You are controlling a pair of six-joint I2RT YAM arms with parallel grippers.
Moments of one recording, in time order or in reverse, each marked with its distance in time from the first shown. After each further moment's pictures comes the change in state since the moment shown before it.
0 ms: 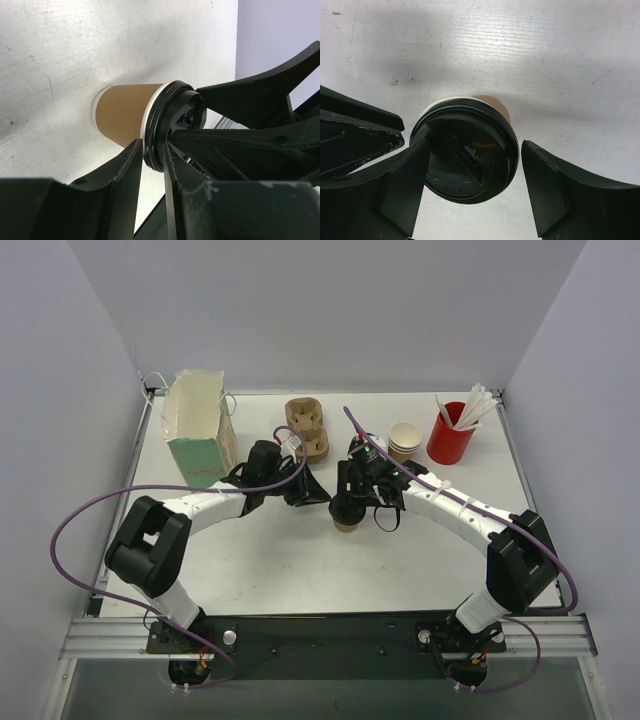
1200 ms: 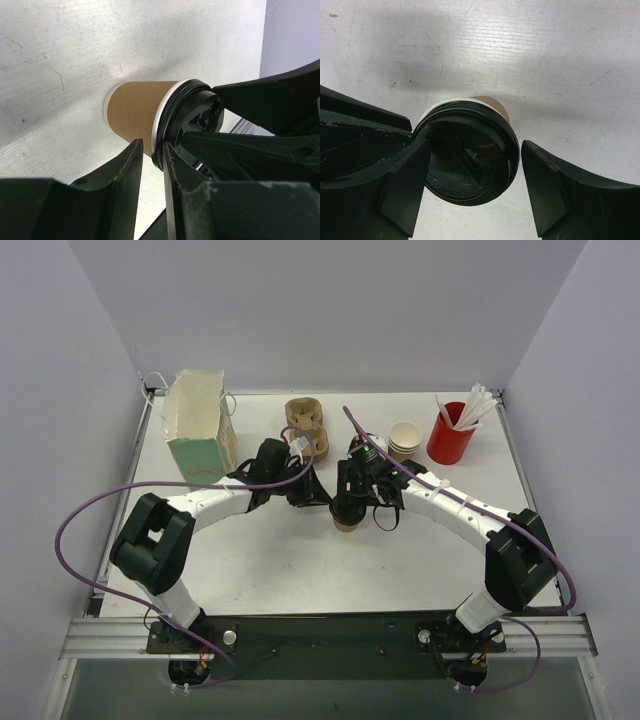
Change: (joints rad) left arm -0.034 0.032 0.066 -0.123 -0.061 0.071; right arm -0.001 0.011 0.006 -0.001 0.005 0.001
